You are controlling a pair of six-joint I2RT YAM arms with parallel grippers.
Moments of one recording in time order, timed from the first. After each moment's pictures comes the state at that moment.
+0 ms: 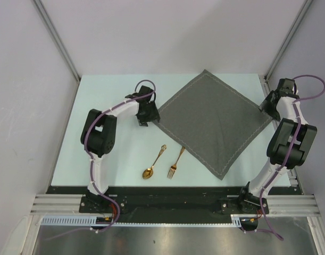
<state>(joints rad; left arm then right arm) -0.40 2.08 1.52 -0.58 -0.01 -0.70 -0.36 1.84 1.46 -0.57 0.13 0.34</state>
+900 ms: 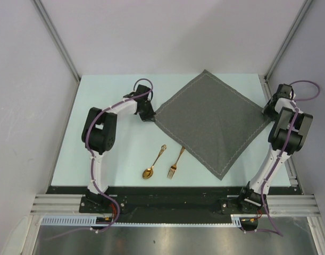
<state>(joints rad) -0.36 2.13 1.54 -0.48 0.08 -0.71 -0.41 2.13 1.55 -0.38 0.17 0.28</state>
